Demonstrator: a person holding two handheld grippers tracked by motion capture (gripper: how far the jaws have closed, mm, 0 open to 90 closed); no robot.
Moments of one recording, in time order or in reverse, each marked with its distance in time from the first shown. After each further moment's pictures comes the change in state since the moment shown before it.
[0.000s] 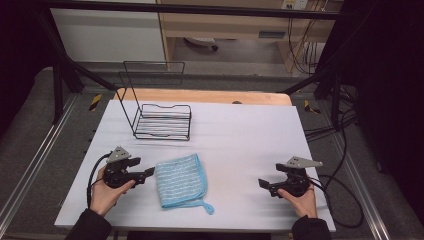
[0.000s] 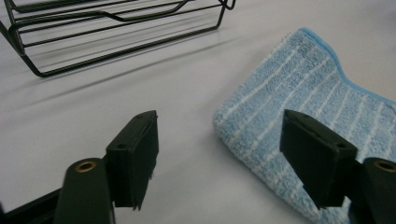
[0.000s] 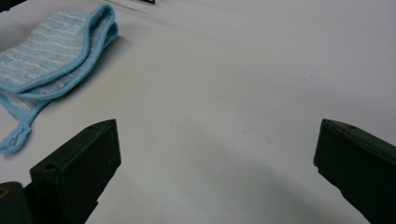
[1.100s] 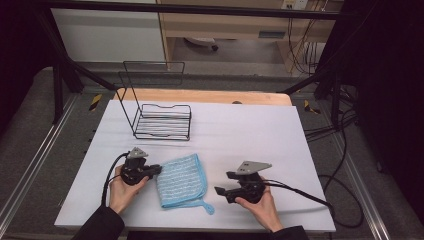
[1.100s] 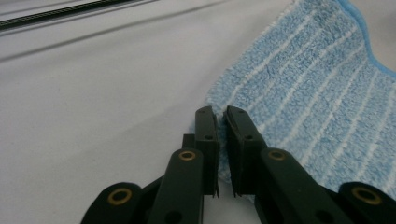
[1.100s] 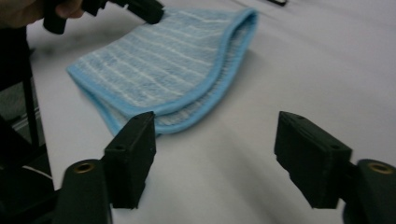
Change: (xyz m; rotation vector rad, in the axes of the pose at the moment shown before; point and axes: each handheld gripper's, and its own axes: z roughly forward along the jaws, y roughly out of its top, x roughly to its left) left arm -0.010 -0.002 0.042 0.125 -0.028 -0.033; right arm 0.111 0.031 0.071 0.075 0.187 -0.160
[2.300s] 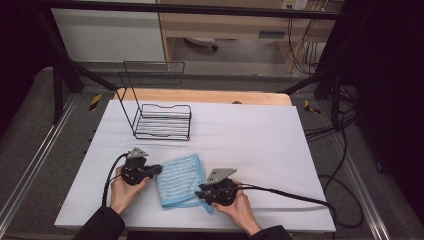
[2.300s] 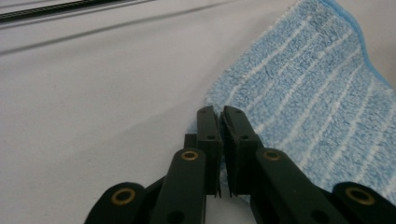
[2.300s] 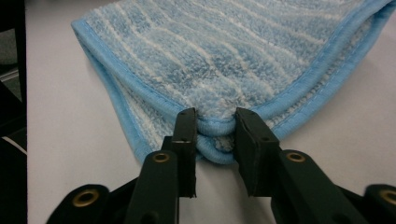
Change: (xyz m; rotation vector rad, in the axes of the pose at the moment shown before) left arm 0.001 -0.001 0.002 -0.012 -0.006 -0.033; right arm 0.025 0.003 0.060 0.103 0.054 -0.167
